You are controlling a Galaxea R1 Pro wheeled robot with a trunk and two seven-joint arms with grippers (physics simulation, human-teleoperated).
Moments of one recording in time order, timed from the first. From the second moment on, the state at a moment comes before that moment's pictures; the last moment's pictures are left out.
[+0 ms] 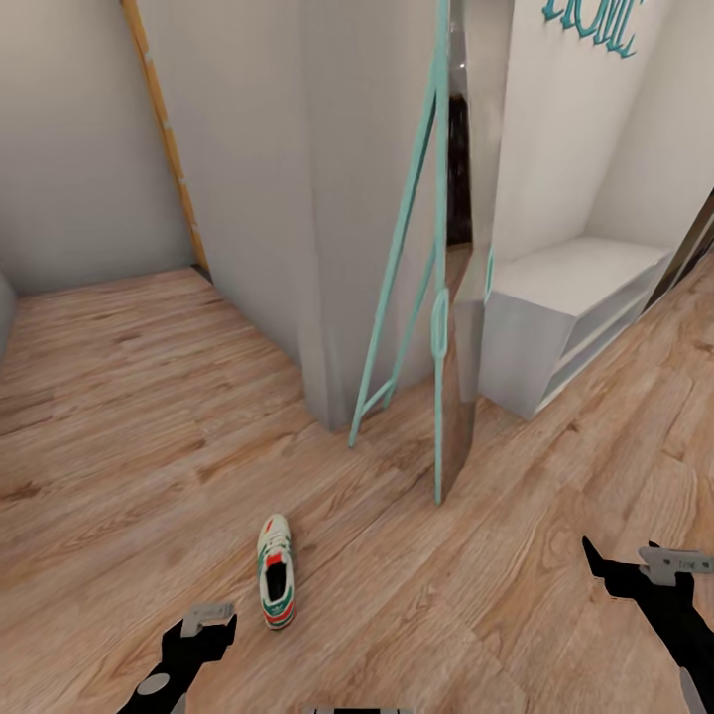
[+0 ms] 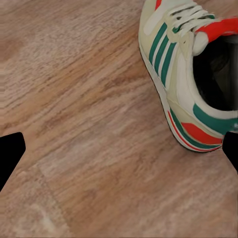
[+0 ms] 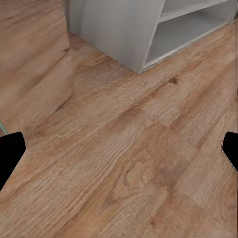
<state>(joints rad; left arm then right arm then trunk) -0.40 0.07 0.03 -0.40 0.04 -0.18 0.01 -0.08 -0.22 -0.40 -1.37 0.00 0.07 0.20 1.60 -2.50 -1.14</state>
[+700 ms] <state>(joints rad) -0.40 0.07 0.03 -0.41 0.04 -0.18 0.02 -0.08 -0.22 -0.40 -1.37 0.00 0.07 0.20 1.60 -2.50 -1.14</state>
